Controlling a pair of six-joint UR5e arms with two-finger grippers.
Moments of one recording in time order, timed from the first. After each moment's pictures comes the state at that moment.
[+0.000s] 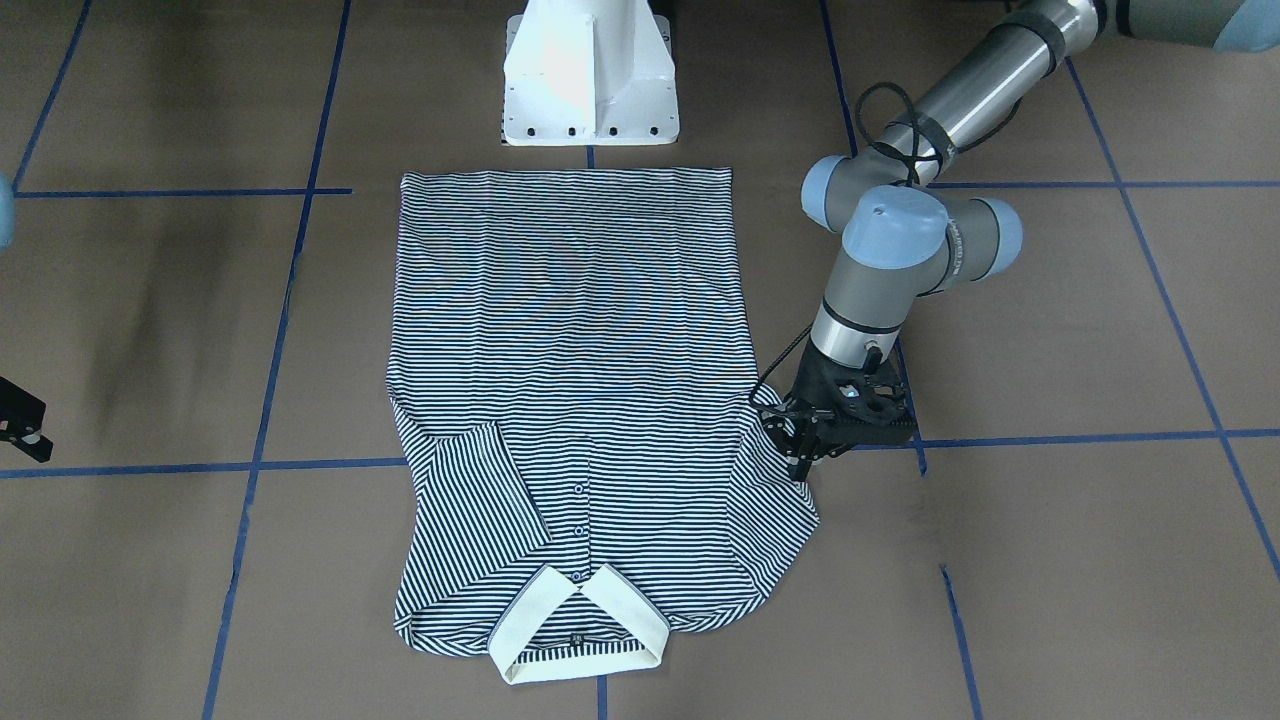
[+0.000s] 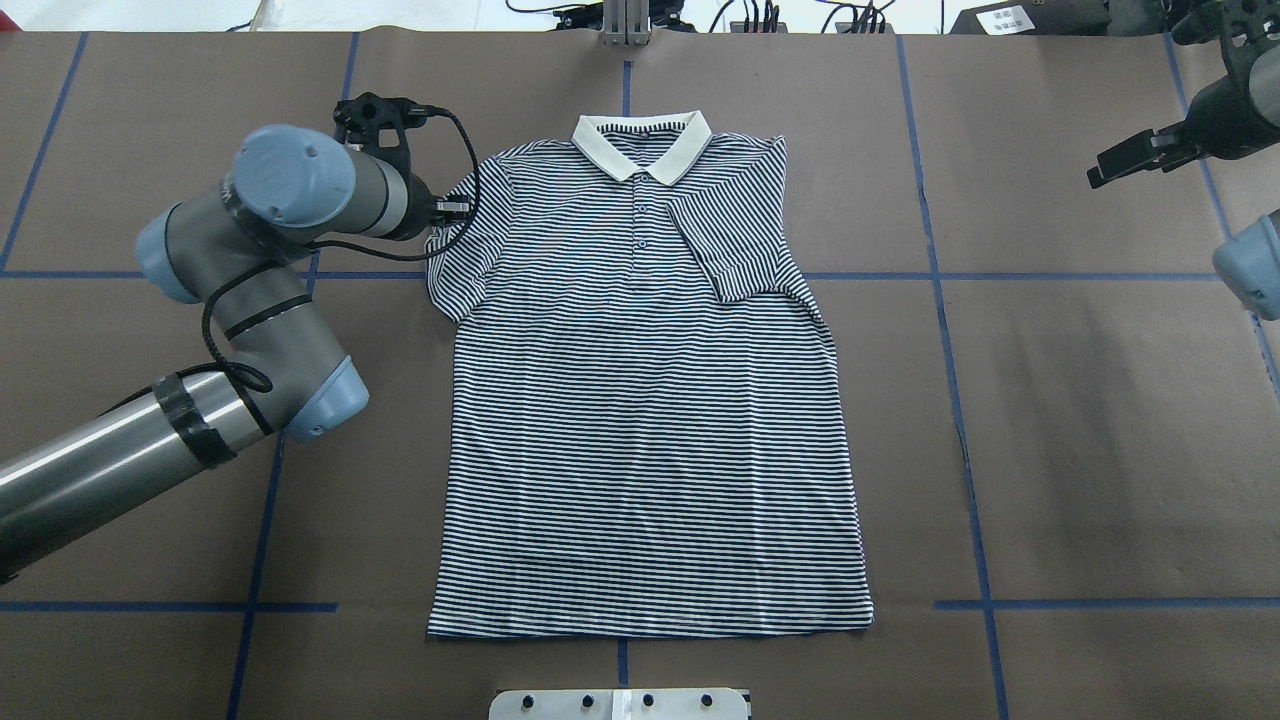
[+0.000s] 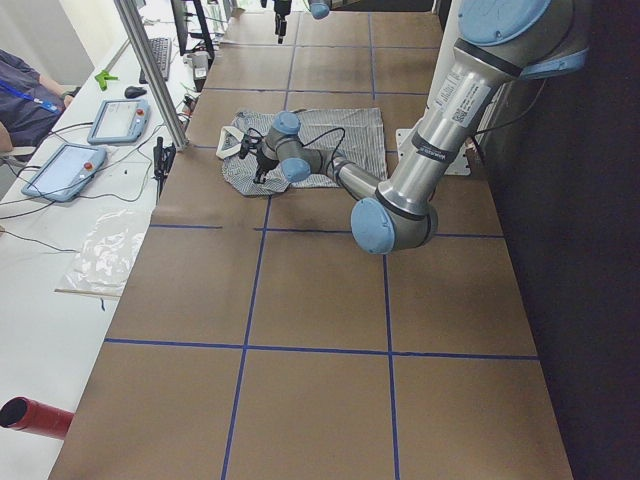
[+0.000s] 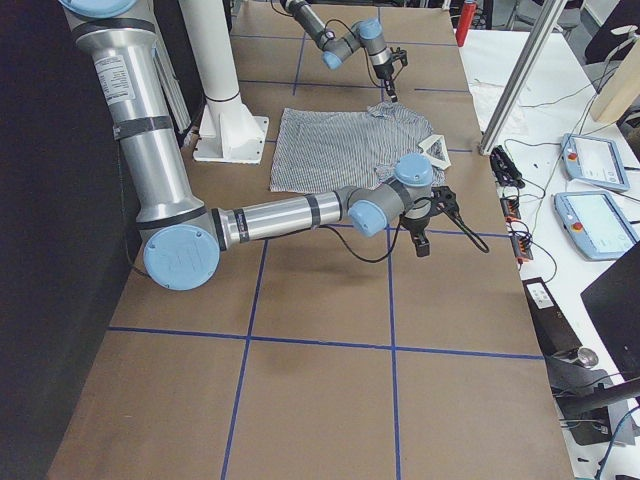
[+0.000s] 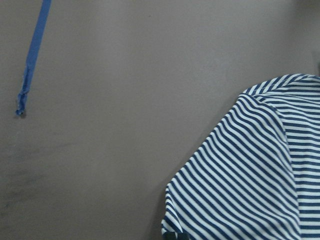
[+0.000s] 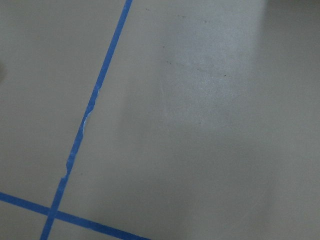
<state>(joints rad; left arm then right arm) -0.73 -2.21 -1.37 -2.12 -1.71 -1.12 1.22 -1.32 1.51 -1.13 2.23 0.43</state>
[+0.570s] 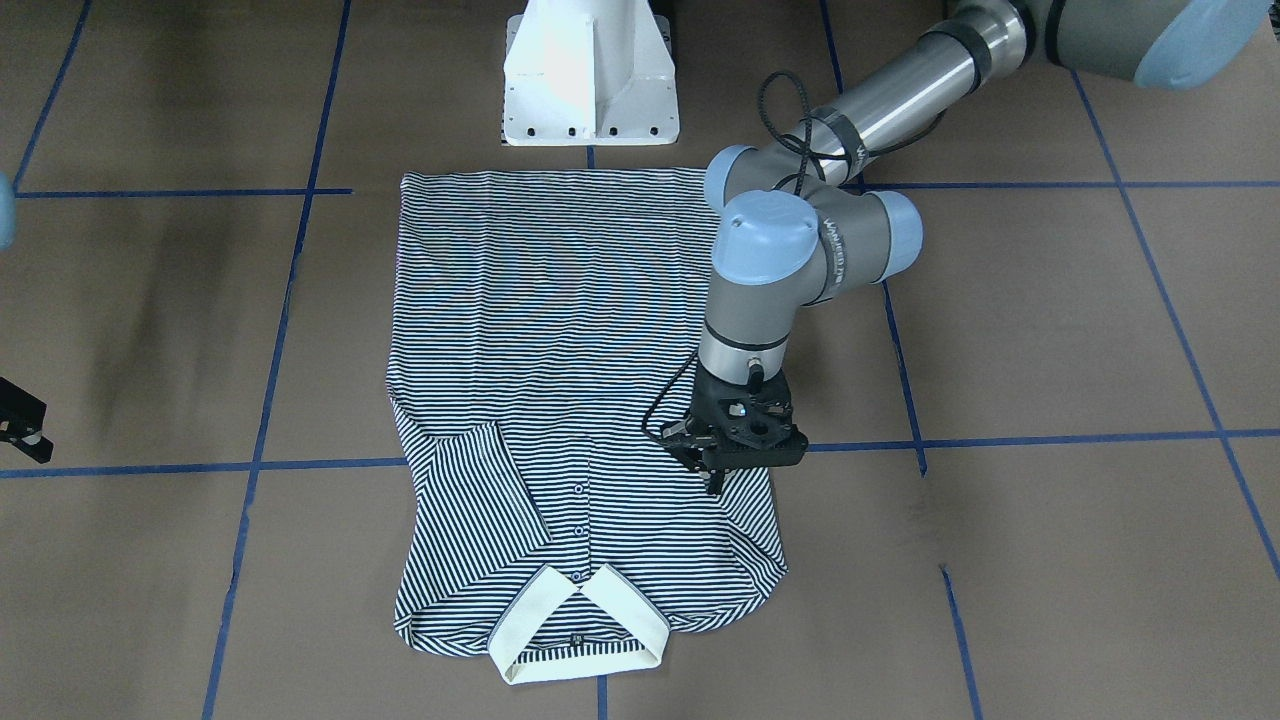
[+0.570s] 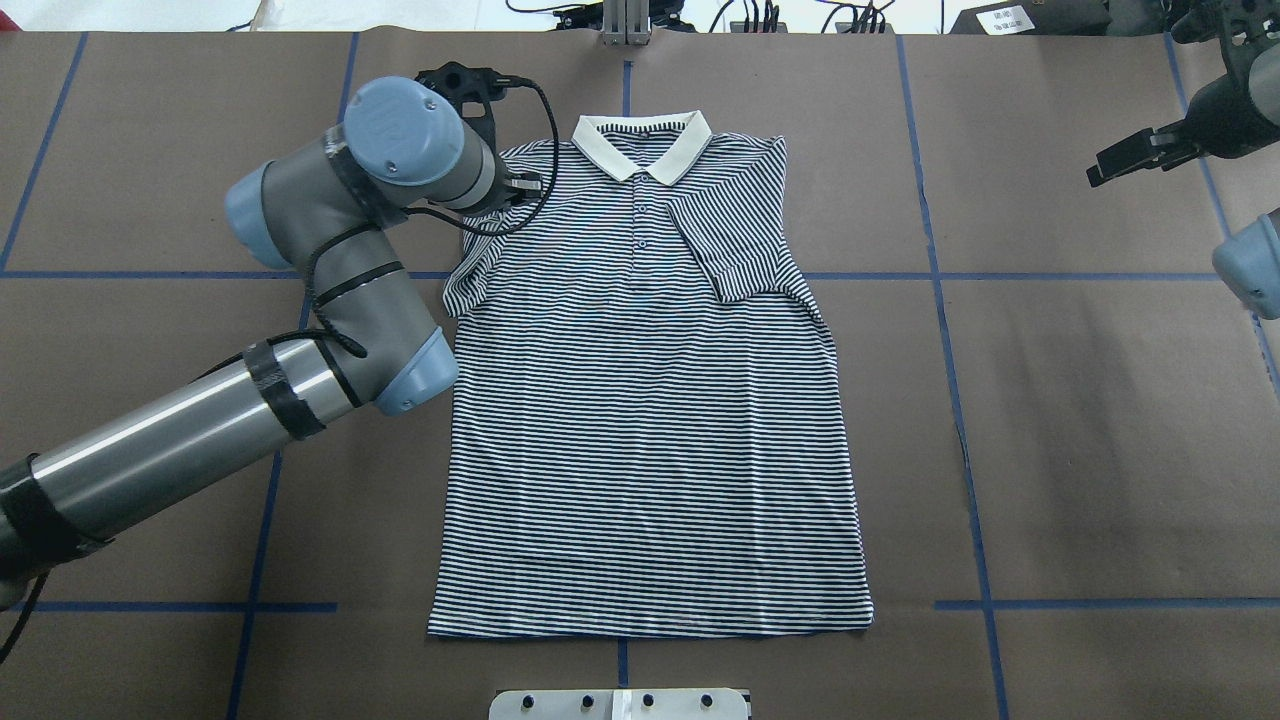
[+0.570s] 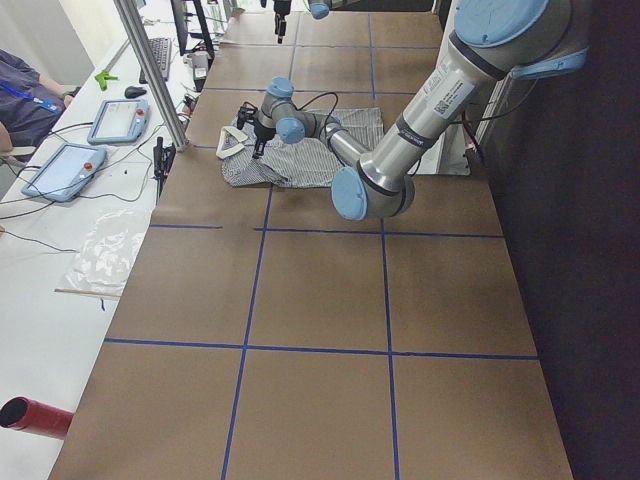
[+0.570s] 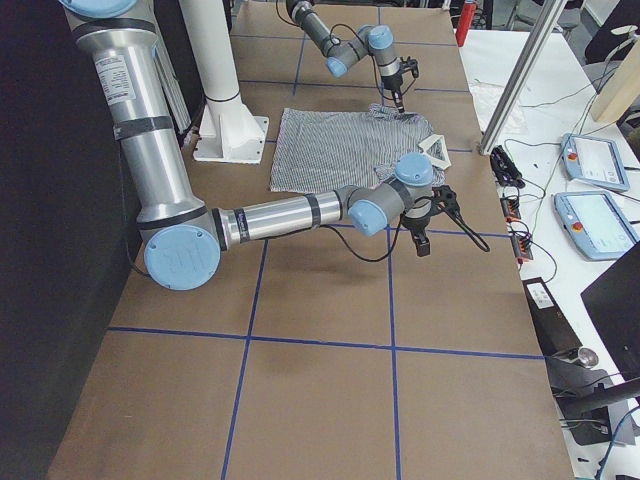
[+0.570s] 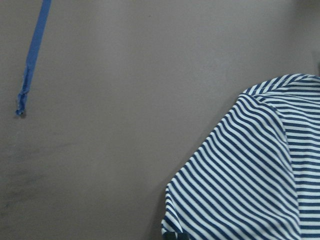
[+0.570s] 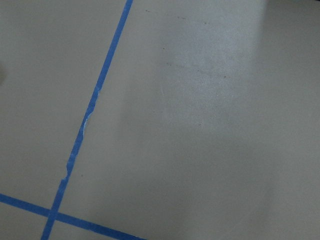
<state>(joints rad) -0.69 -2.44 -1.22 -1.97 -1.69 -1.17 1.22 -1.32 1.52 -1.13 2.23 0.43</state>
